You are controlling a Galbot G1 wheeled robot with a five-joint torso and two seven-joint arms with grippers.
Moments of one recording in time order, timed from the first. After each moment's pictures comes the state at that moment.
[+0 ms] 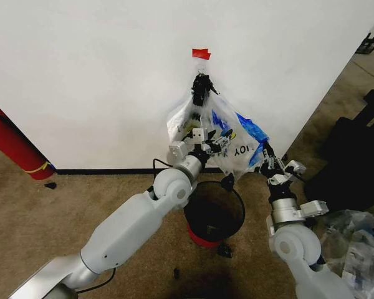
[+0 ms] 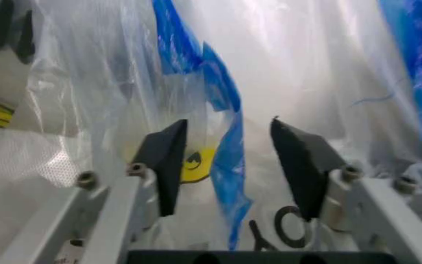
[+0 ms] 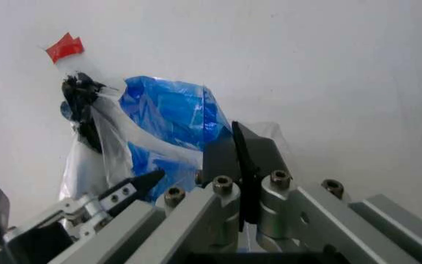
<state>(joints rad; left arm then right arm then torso) 0.49 -1.23 0.29 -1.72 -1.03 0.12 -0.31 -1.27 1.22 0.42 2.05 0.77 0.19 0.11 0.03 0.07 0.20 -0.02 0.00</state>
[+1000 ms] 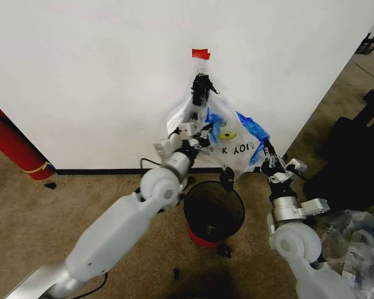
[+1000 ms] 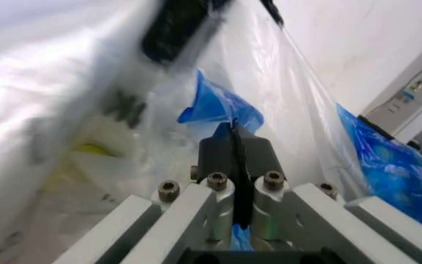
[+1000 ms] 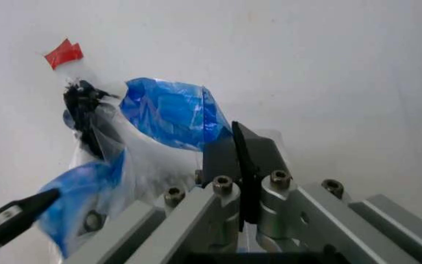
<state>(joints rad) 0.64 -1.10 0.12 -1.95 -1.10 0.11 -0.35 -1.25 1.22 0.41 2.04 0.78 0.19 0.12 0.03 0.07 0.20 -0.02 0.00</state>
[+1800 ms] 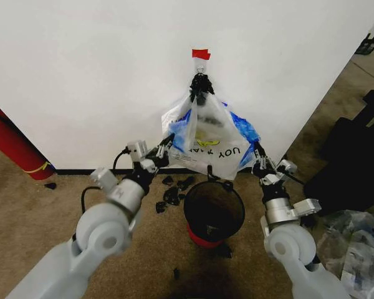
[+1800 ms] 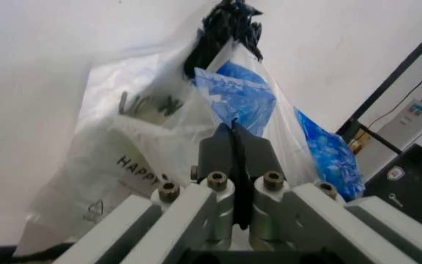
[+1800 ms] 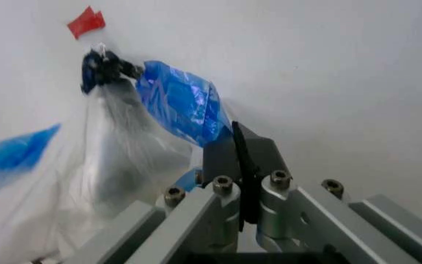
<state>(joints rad) 1.07 -0.91 -0.14 -2.33 -1.06 0.08 -0.36 -1.29 1.21 0.38 2.08 0.74 0.16 0.12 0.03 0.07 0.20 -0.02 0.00</state>
